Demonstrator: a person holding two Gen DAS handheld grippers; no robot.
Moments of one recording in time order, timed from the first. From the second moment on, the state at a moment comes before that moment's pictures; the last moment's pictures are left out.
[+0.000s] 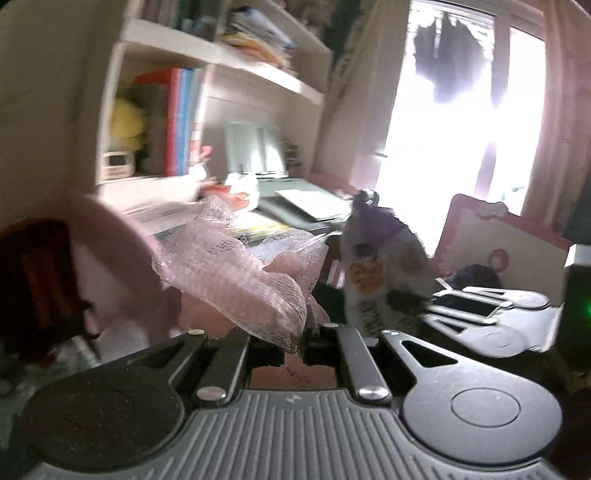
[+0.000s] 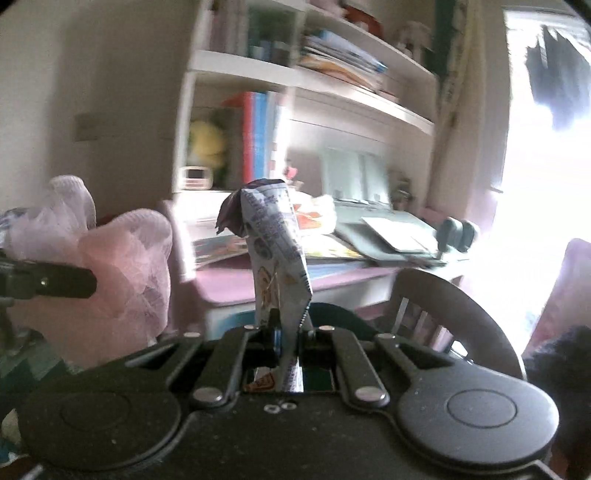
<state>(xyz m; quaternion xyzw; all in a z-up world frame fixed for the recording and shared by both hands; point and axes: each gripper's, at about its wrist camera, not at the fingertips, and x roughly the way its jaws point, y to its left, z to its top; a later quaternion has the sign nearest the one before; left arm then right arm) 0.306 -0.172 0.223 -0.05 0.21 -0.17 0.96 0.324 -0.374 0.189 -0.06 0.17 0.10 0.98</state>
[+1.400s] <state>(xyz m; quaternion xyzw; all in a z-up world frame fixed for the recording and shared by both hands) 0.432 -0.267 0.142 -0.02 0.37 -0.17 0.91 0.393 -0.418 0.119 -0.04 0.33 0.13 0.94</state>
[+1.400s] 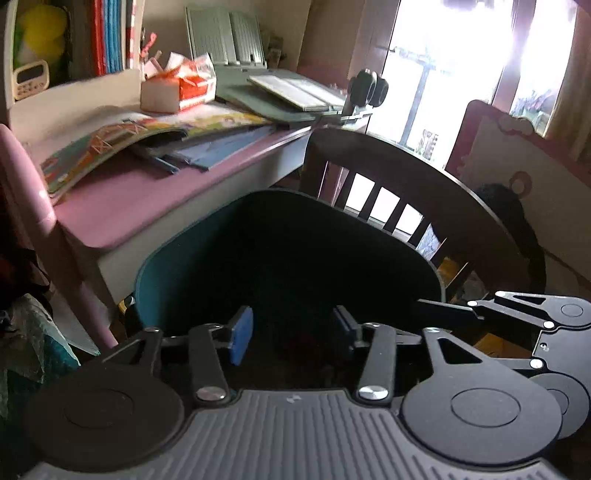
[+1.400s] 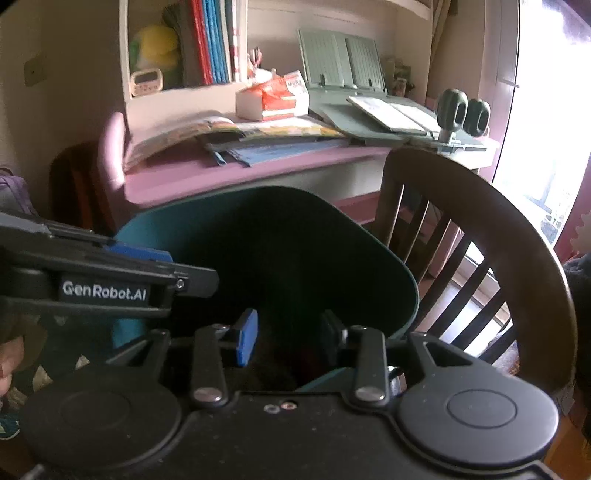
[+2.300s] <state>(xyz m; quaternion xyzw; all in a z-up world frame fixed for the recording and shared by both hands) 0.260 -0.139 0.183 -0.04 0.30 -0.10 0.95 0.249 -0.333 0.163 -0.06 0.27 0.23 0.93</state>
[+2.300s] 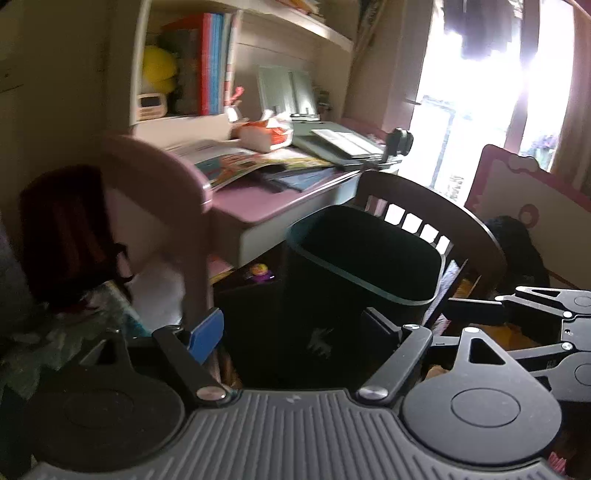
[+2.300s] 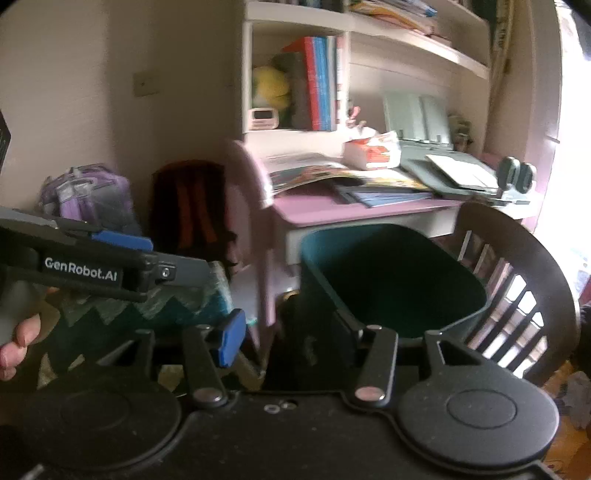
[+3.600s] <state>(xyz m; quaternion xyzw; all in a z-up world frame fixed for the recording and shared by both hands) 0.205 0.126 -0.140 -0.15 0.43 0.12 0.88 0.301 -0.090 -0.158 0.00 0.53 0.30 0.80</state>
